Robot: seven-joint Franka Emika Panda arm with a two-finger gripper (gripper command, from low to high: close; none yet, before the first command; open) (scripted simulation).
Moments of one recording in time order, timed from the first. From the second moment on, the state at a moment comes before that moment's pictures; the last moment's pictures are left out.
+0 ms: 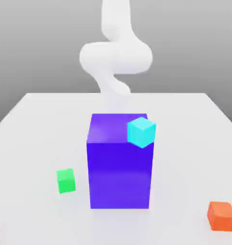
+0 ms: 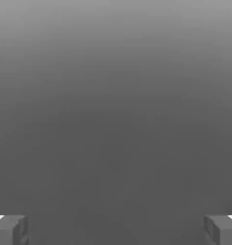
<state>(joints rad) -0.02 -0.71 -0.02 -2.29 0.01 2.32 0.82</state>
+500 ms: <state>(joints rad) -0.12 -0.16 -0.18 -2.23 0.10 2.45 0.89</state>
